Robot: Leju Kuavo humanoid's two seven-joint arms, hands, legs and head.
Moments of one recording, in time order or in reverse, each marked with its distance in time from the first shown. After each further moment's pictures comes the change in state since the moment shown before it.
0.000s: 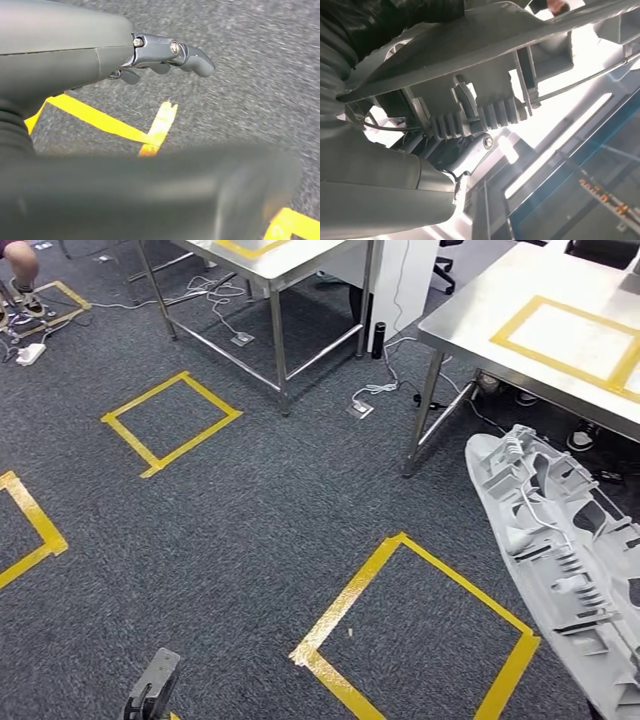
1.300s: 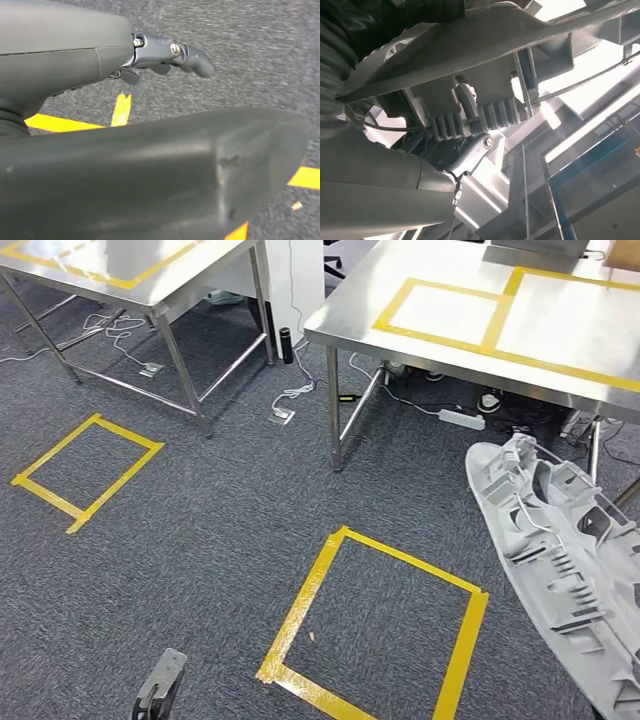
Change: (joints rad) left arm -0.006 -0.004 -0.001 0.000 0.004 -0.014 -0.003; right arm 0.005 -0.014 -0.030 0.014 0.014 0.000 -0.001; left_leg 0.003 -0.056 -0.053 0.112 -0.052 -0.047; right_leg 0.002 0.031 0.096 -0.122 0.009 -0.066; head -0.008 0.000
